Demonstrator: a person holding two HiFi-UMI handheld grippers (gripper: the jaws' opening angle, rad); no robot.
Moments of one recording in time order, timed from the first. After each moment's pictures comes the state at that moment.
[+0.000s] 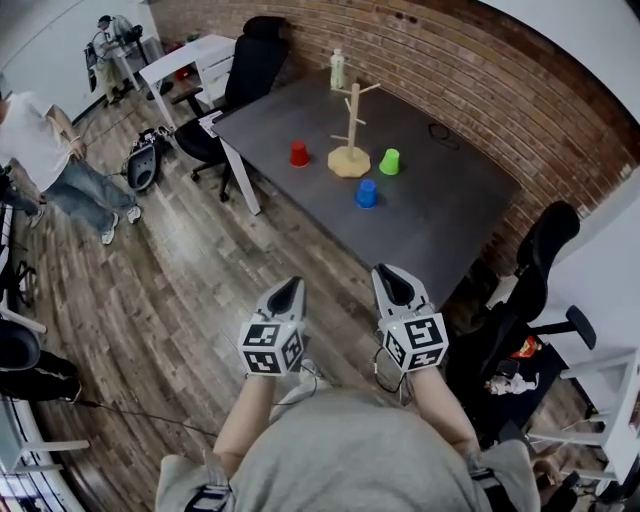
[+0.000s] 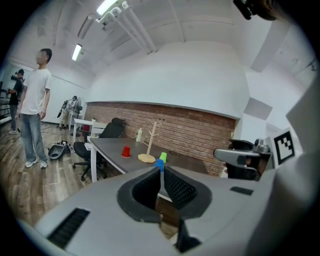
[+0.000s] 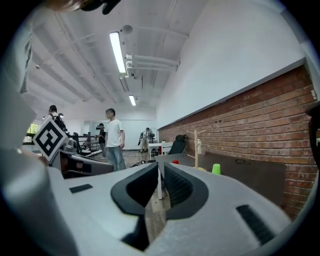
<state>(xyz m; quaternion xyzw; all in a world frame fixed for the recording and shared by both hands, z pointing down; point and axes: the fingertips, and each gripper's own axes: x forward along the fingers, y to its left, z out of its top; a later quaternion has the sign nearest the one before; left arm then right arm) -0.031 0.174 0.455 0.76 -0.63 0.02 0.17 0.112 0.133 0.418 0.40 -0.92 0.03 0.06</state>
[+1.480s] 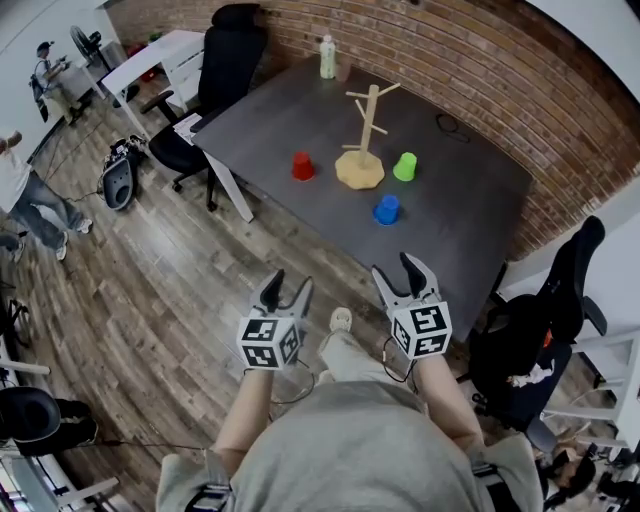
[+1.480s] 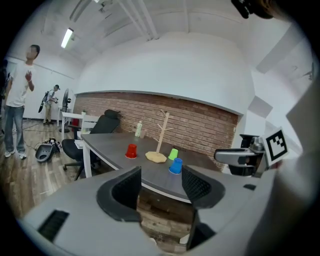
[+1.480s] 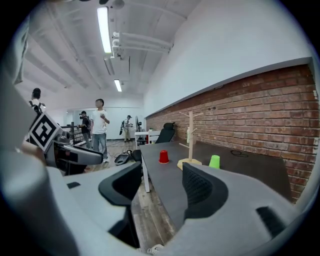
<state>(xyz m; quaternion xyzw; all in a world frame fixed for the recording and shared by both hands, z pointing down) -0.147 0.037 0.502 0.79 -0.58 0.06 0.19 0.030 0.000 0.479 0.46 -0.87 0.06 0.13</state>
